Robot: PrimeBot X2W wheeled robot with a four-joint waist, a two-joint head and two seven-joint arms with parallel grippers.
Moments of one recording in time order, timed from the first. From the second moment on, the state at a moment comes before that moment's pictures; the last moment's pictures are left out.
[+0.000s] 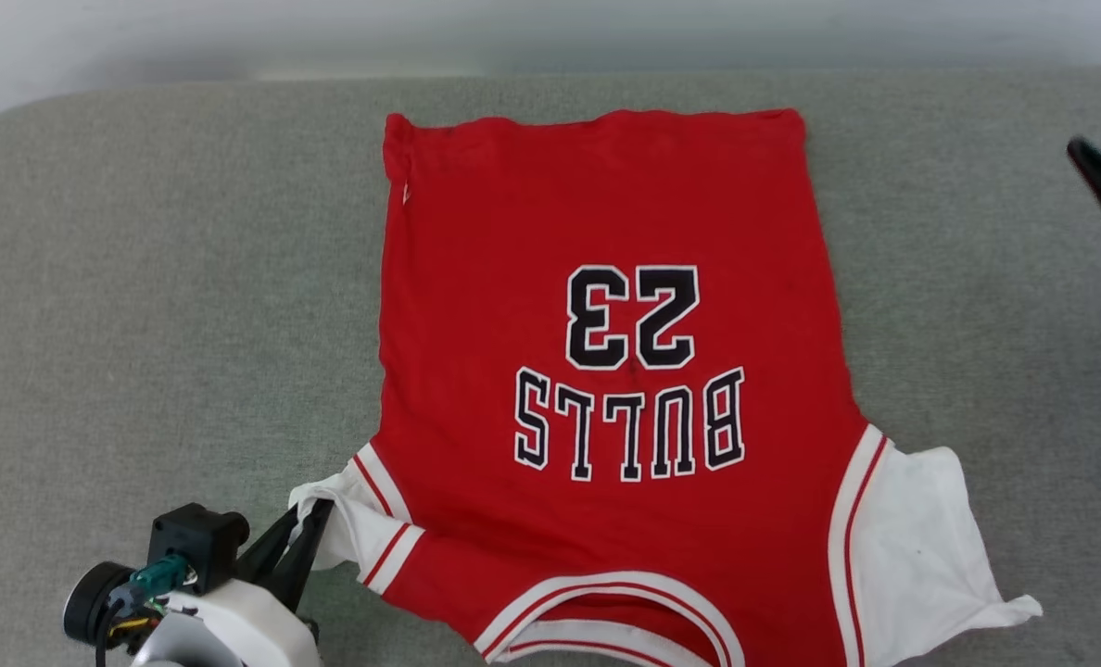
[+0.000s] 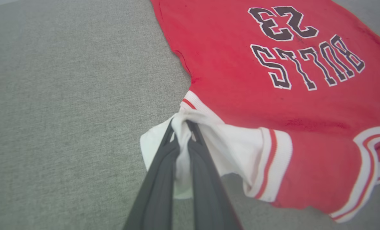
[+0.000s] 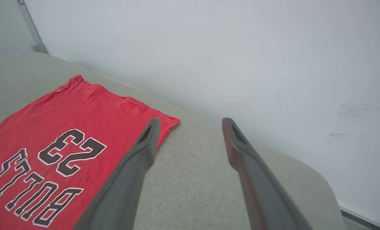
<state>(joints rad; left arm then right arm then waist) -0.29 0.86 -0.96 -0.03 -0.99 0.33 -0.26 -0.50 -0.83 0.28 -0.01 0.73 0.13 0.21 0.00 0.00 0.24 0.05</state>
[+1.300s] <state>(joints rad) -0.49 0.75 -0.90 -0.16 -0.78 0.35 -0.27 -1.30 -0.61 0.49 0.47 0.62 0.13 1.18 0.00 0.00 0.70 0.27</state>
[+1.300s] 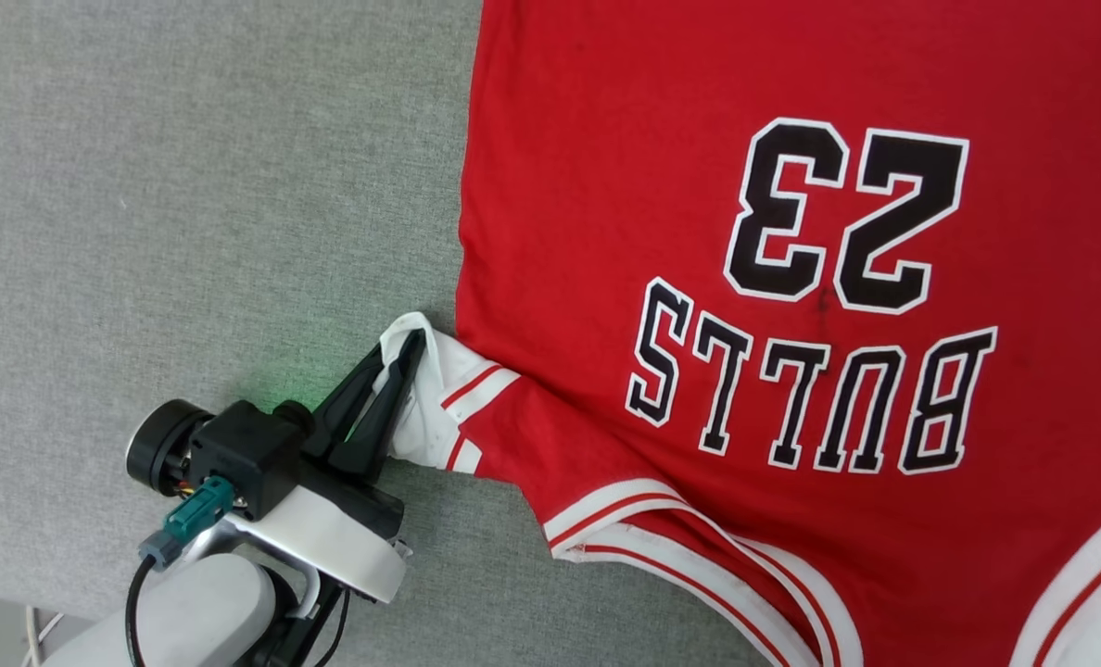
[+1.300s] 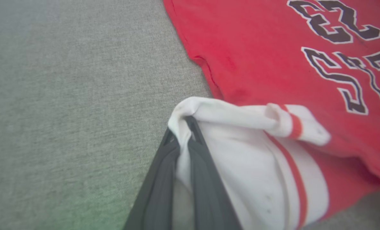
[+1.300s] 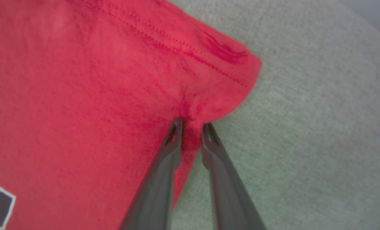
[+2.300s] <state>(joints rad) -0.21 0.78 -0.85 -0.08 -0.87 0.39 -0.26 -0.54 -1.09 0.64 0.02 0.98 0.13 0.70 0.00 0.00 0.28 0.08</state>
